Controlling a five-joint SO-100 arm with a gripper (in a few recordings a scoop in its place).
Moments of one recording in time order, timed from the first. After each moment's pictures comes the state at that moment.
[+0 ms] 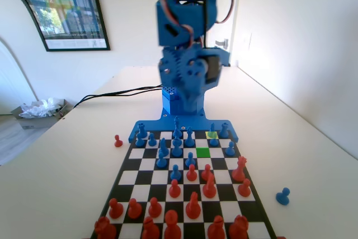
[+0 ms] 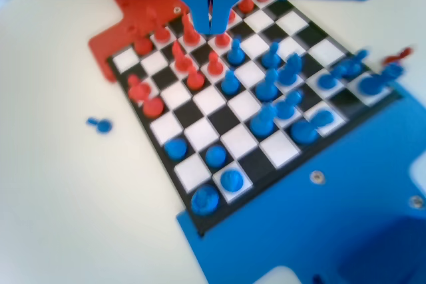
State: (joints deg) arm -9.7 119.5 131.7 63.5 -47.1
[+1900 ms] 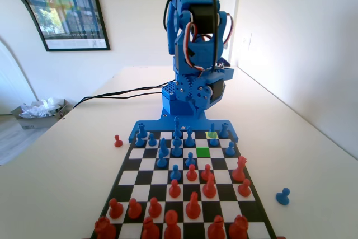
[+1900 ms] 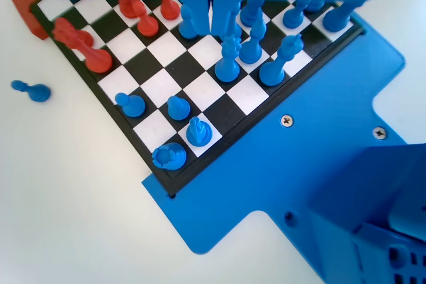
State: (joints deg) arm -9.5 115.7 139.3 62.4 -40.3
